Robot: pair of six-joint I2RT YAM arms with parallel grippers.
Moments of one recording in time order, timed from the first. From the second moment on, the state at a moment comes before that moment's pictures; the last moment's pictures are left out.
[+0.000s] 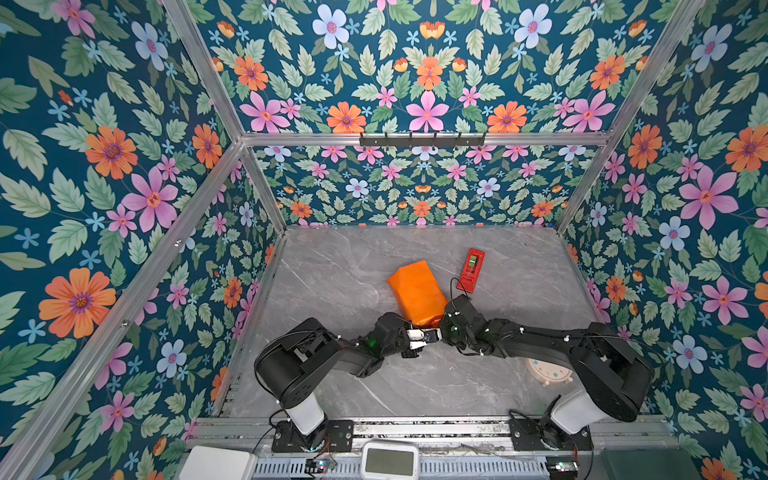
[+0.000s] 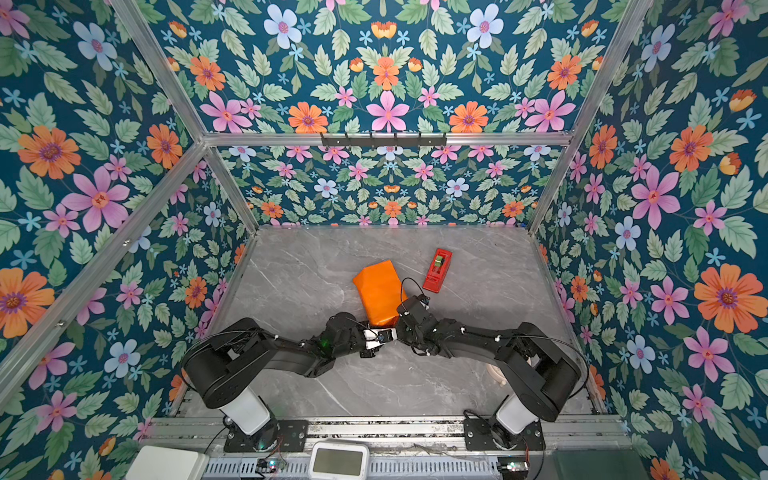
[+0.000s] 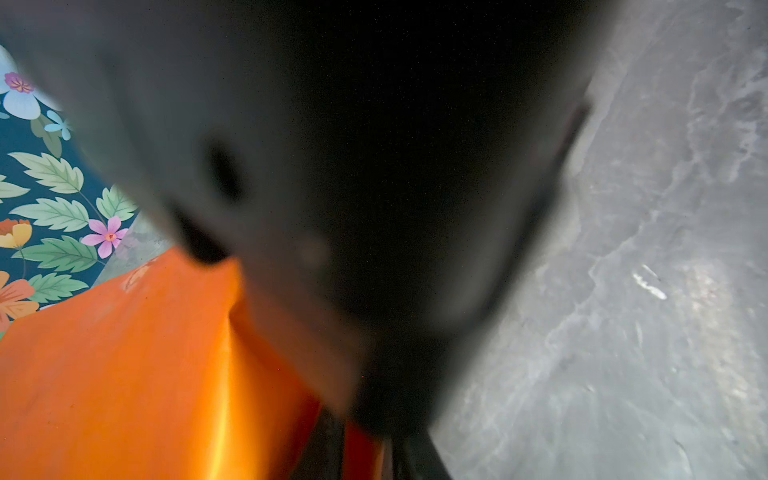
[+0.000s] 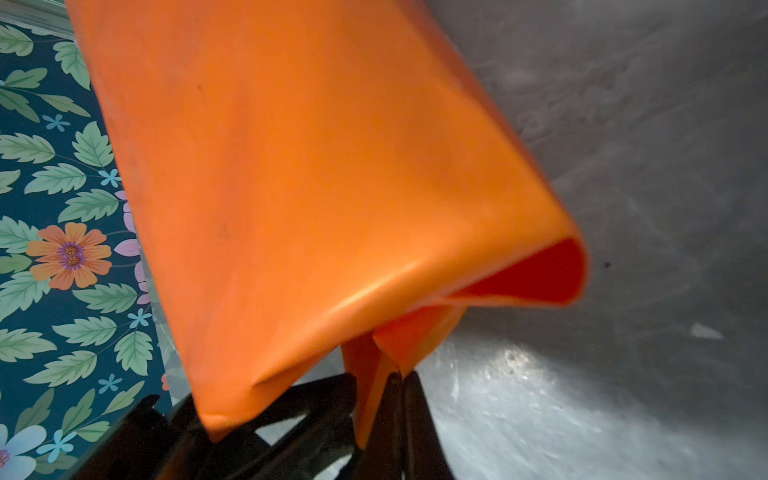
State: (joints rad) left arm -0.82 1.69 0.46 0.75 0.24 0.69; right arm 0.78 1.56 0.74 -0.03 -0.04 1.15
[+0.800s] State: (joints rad) left arm -0.81 1.71 0.40 0.81 0.21 0.74; right arm 0.76 1.56 0.72 0.07 -0.13 1.20
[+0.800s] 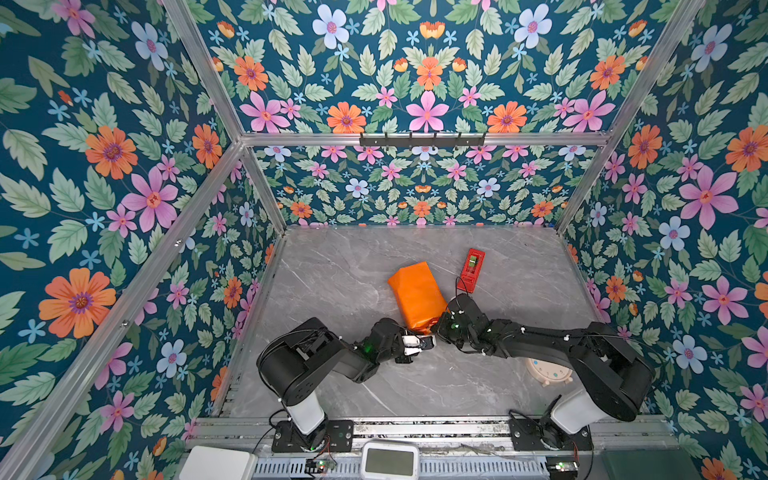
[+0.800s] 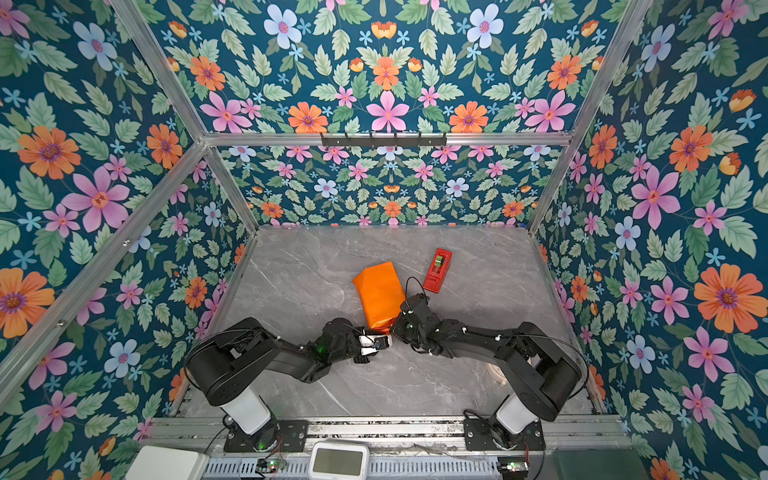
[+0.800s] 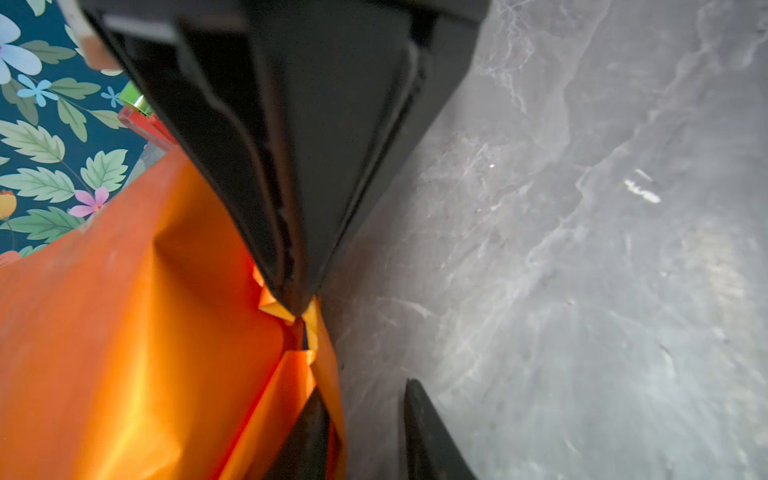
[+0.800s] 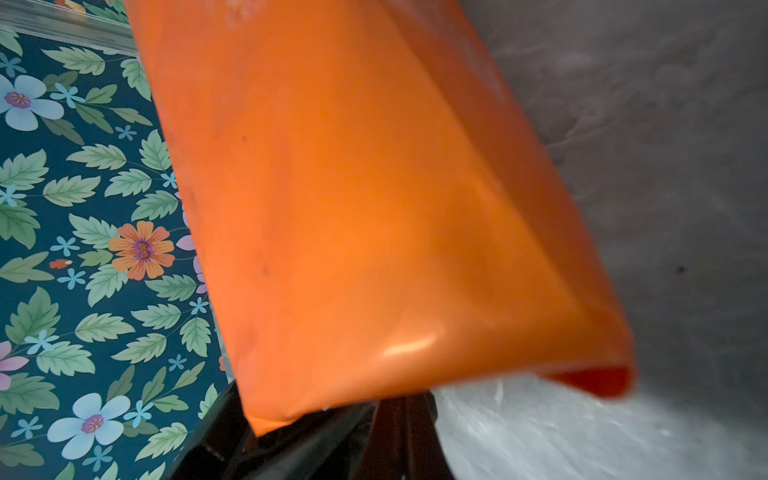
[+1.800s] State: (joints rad) left arm -0.81 1.76 0.34 1.03 0.17 0.59; right arm 0.74 1.42 0.69 -0.03 -0.13 1.09
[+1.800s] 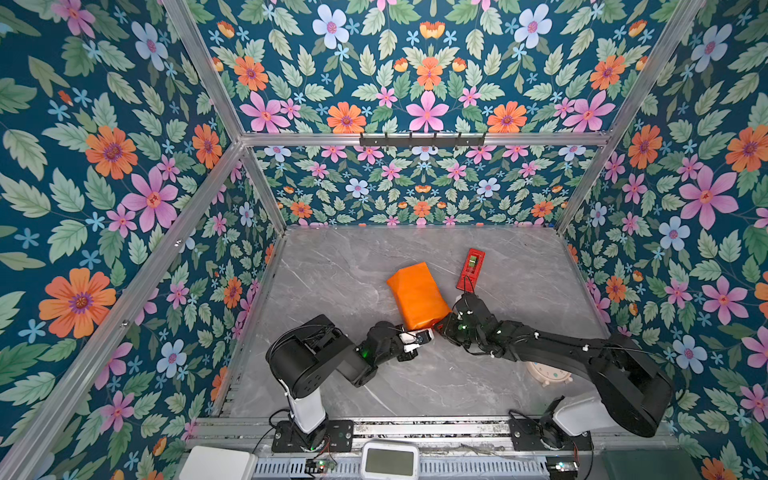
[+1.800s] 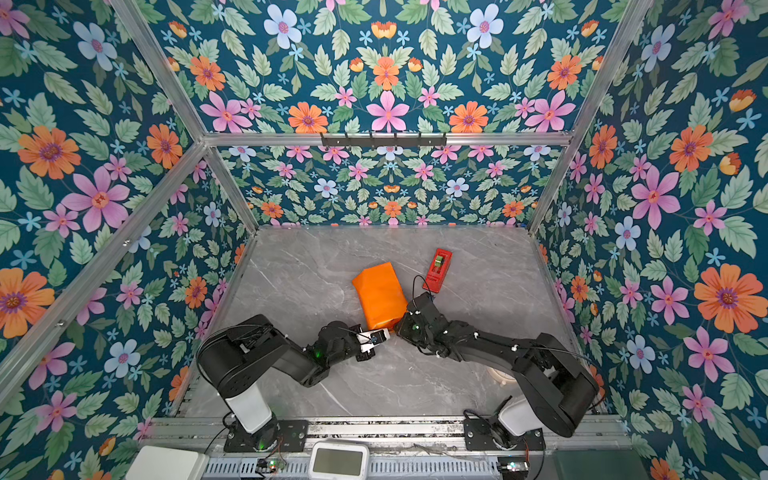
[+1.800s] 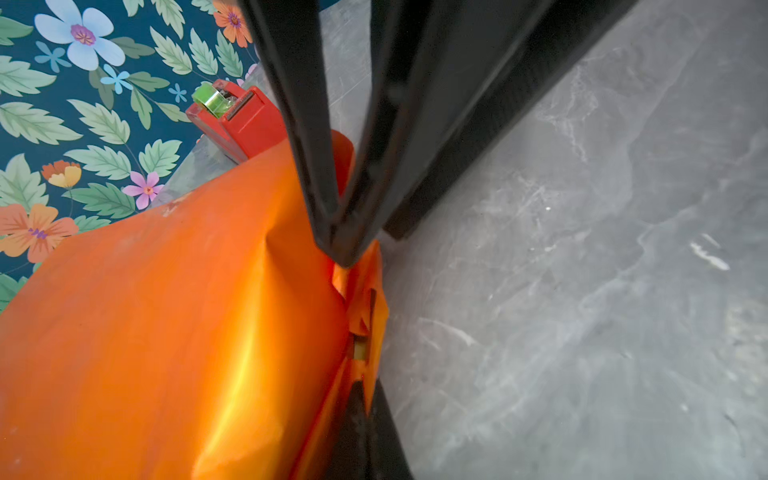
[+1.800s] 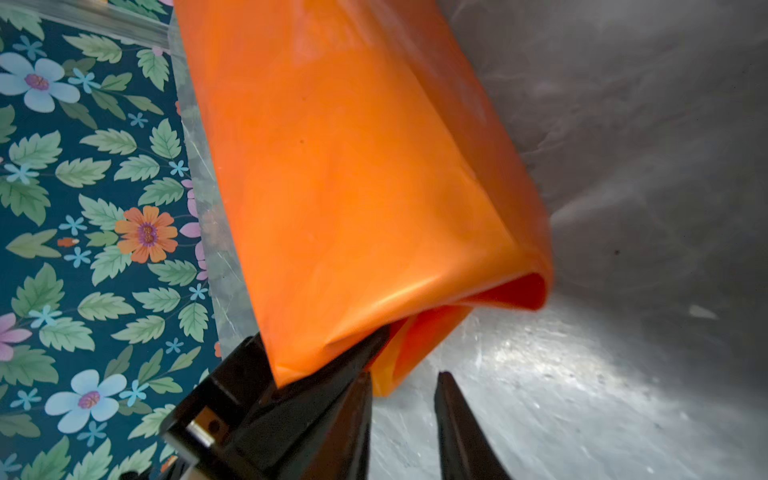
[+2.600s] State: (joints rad) left arm -0.81 1.77 0.29 1.13 0.16 0.50; right arm 0.74 1.29 0.65 -0.17 0.03 0.37
